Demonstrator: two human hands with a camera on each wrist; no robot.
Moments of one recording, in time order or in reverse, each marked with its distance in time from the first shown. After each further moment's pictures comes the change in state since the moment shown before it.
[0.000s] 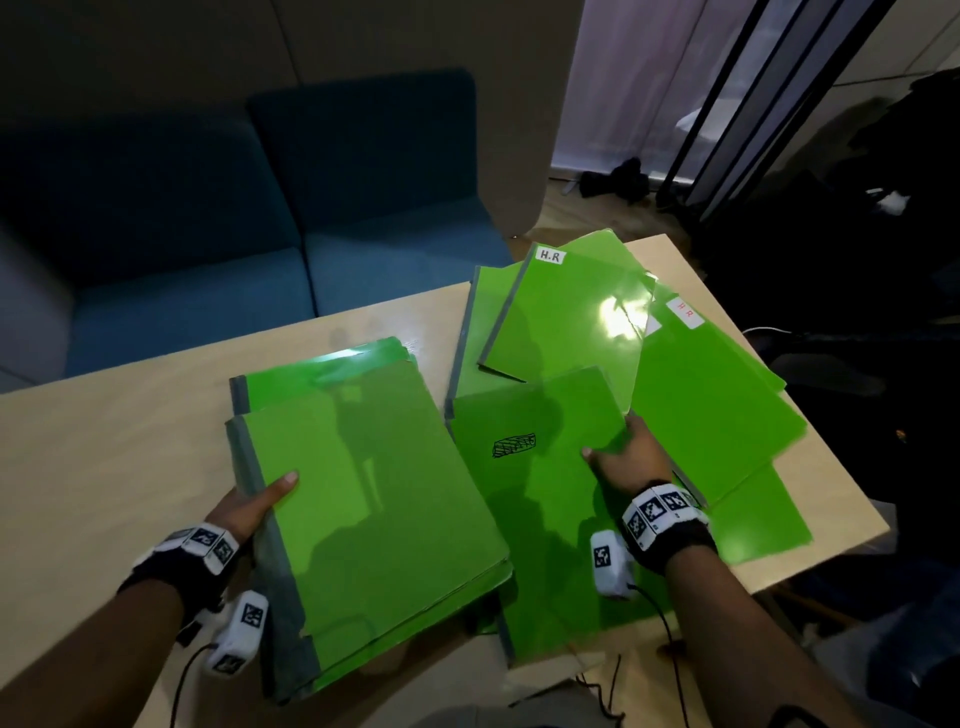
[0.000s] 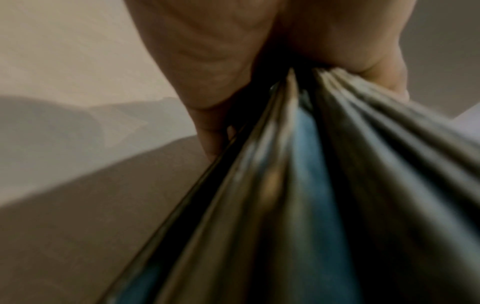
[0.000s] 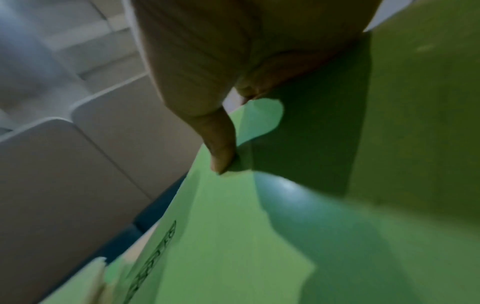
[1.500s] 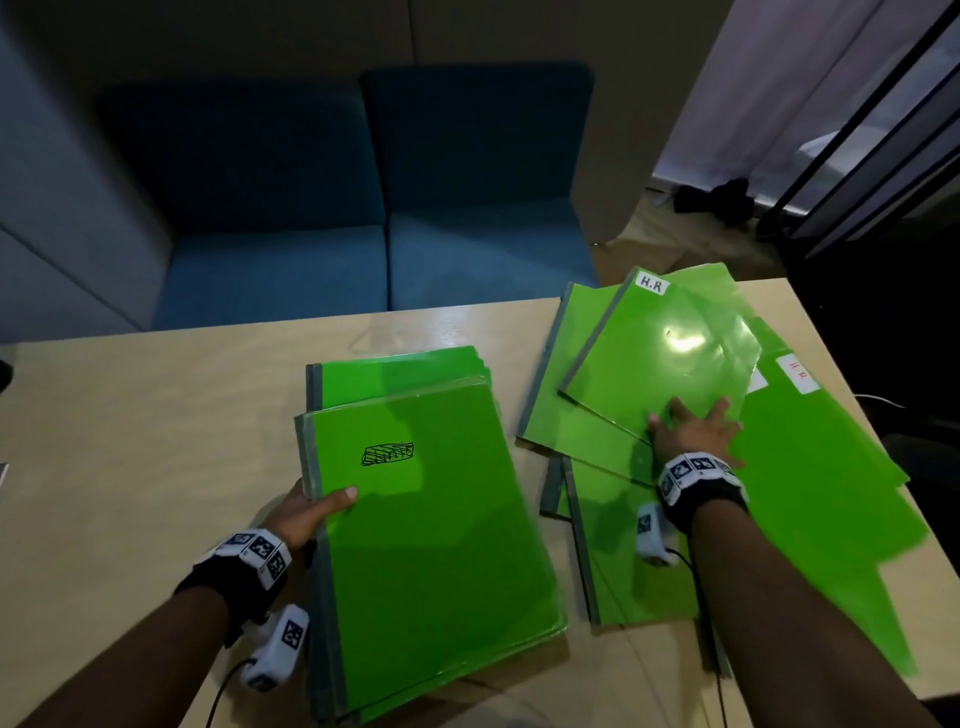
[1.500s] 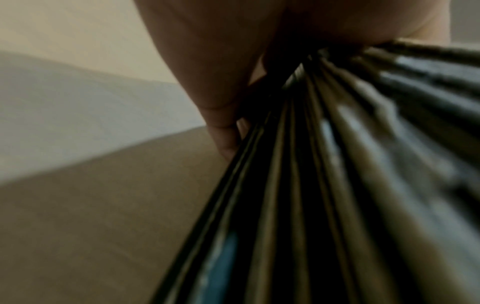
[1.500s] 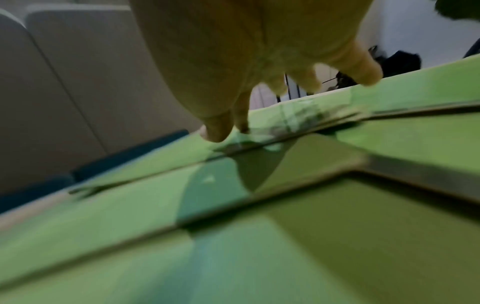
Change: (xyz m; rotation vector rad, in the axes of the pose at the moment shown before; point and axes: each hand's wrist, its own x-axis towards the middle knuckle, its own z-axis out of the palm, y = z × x) left_hand -0.005 -0.020 -0.009 -0.003 -0.078 0.057; right_hand 0.105 -0.069 0.032 -0.464 0.019 -0.049
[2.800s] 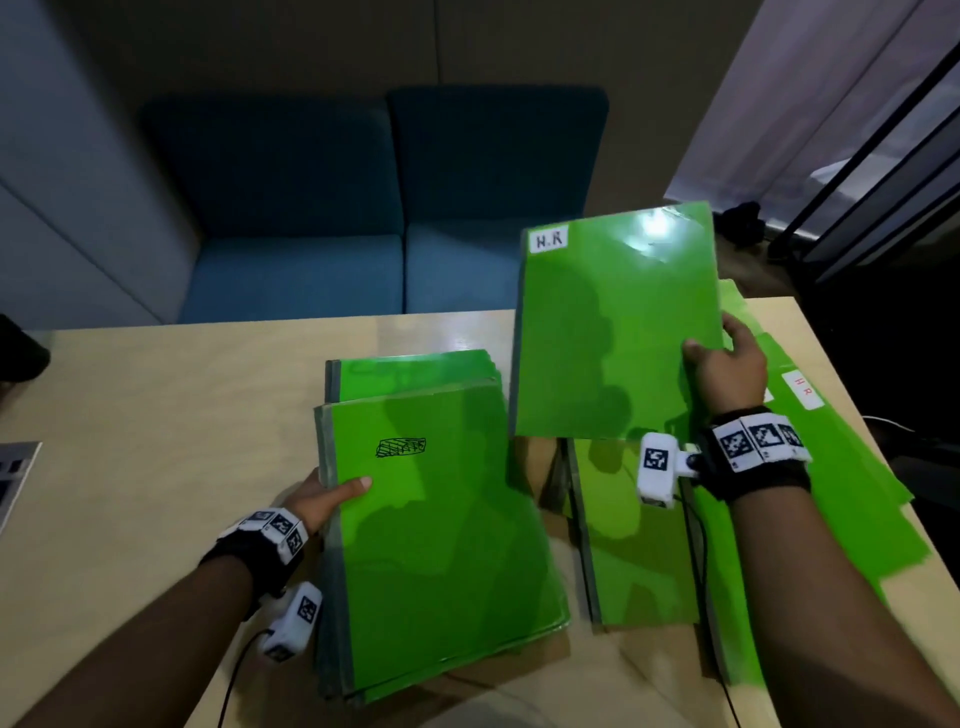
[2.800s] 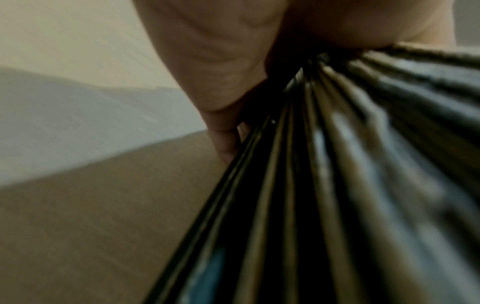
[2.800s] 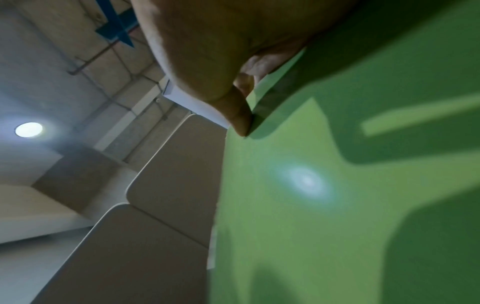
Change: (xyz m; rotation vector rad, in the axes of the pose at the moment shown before) left_hand -0.002 0.005 0.001 -0.093 -0.013 -0.003; right_hand -0.031 -0.054 -0.085 1.018 0.204 -0.222
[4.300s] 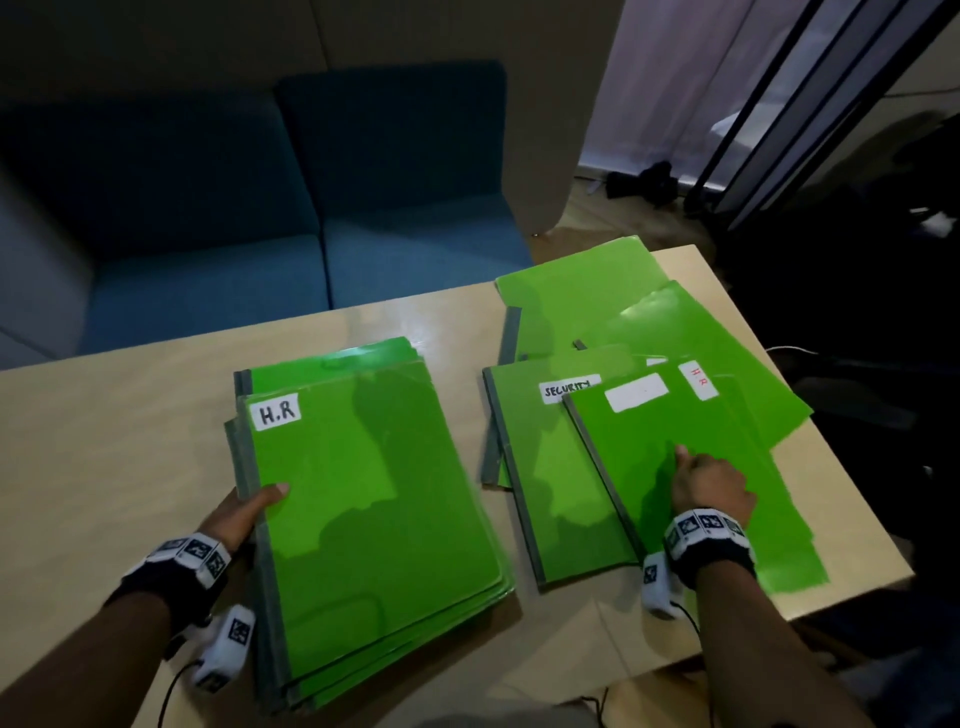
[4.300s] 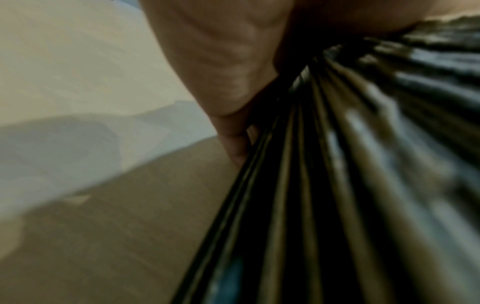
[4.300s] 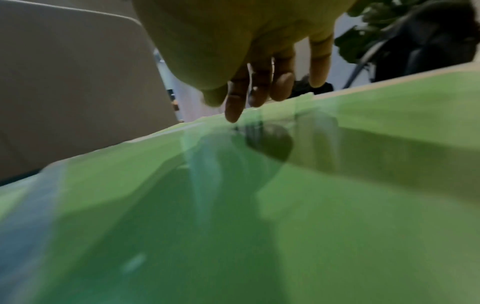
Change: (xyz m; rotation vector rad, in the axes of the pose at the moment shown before) left_hand 0.016 -0.010 0.001 -0.101 0.009 0.028; right_hand -0.050 0.178 -0.120 -1.090 0.113 0.224
